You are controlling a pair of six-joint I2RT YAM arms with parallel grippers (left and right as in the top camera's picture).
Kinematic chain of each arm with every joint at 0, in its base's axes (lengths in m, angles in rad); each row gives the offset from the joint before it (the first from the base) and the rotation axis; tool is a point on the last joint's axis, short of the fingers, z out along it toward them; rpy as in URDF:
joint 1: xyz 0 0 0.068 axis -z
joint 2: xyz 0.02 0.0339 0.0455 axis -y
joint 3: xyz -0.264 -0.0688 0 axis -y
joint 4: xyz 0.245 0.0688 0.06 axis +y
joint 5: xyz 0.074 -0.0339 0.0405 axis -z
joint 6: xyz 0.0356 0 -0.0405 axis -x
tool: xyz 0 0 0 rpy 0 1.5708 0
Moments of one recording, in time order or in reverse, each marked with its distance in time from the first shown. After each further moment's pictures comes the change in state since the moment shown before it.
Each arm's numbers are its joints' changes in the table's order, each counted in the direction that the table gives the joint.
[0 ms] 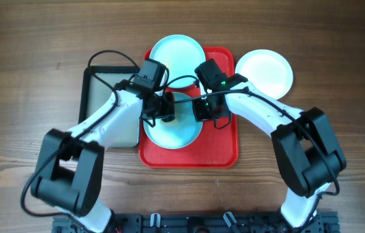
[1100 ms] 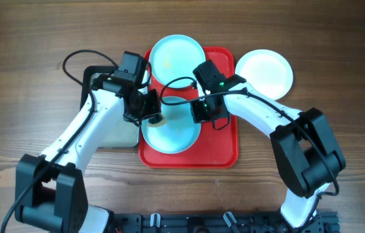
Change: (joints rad) left arm -0.080 0.154 0.059 0.261 0.026 0.024; right arm -0.010 0.000 0.000 0.000 -0.025 0.011
